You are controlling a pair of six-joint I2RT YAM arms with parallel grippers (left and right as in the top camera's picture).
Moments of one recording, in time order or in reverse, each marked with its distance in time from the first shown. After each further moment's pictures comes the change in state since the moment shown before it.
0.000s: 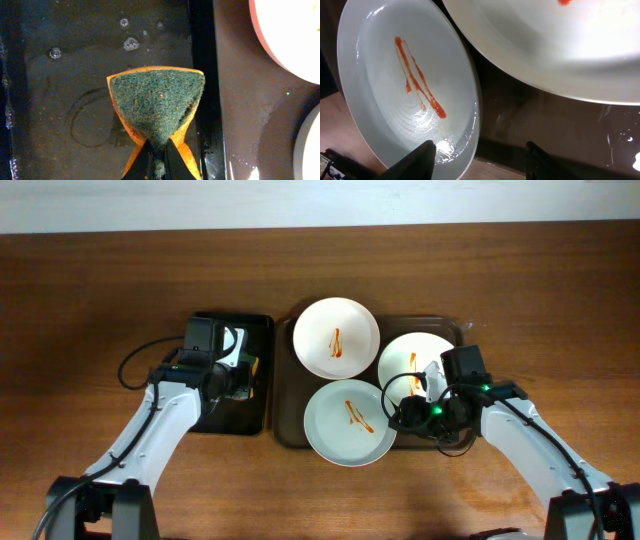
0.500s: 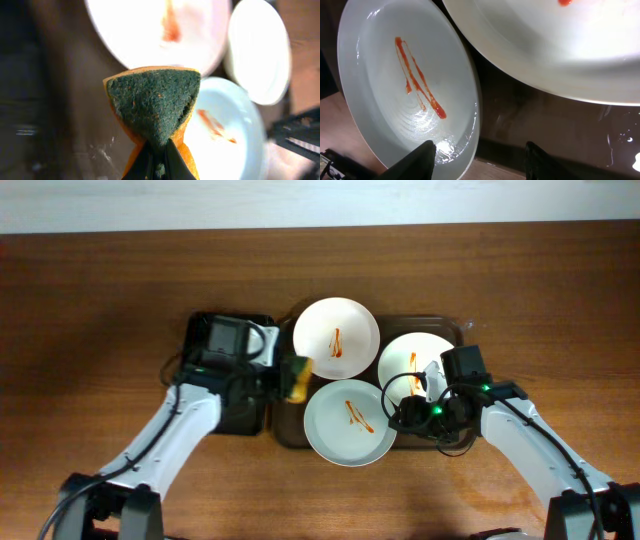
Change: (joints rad) left arm -0.130 0.000 0.000 0.092 0.374 -0.212; right arm 0.000 0.000 0.000 0.001 0.000 0.000
